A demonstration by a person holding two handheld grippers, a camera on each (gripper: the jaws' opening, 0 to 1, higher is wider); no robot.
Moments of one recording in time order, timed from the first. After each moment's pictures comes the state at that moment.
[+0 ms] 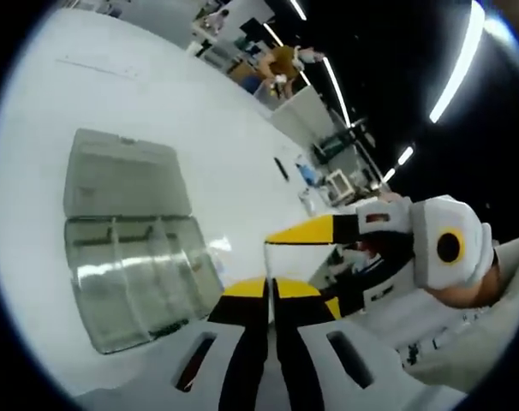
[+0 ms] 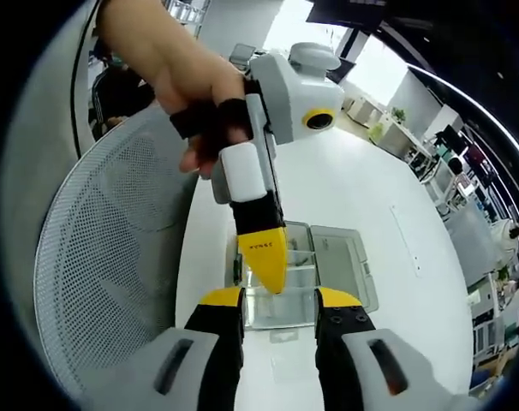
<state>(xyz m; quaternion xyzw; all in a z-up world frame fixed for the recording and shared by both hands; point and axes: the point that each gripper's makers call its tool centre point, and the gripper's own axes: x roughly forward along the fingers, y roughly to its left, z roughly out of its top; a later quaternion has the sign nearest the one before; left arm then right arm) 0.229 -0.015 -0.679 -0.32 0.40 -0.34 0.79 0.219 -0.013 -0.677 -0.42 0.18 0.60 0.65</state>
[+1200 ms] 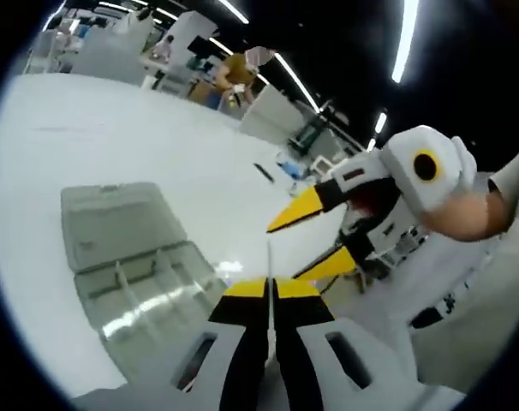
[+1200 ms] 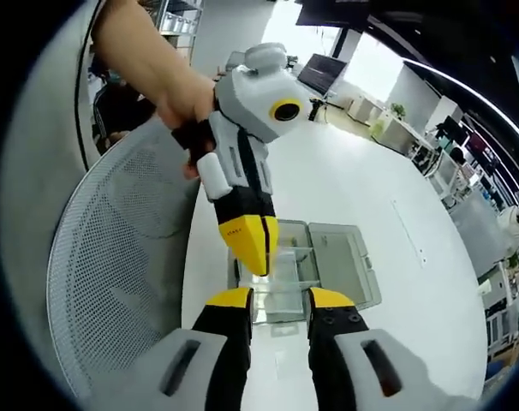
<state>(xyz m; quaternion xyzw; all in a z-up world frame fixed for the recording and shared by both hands) 0.225 -0.016 -0.676 -0.18 0.30 -0.43 0.83 0.228 -0.027 -0.668 -0.38 0.20 0.62 0.65</state>
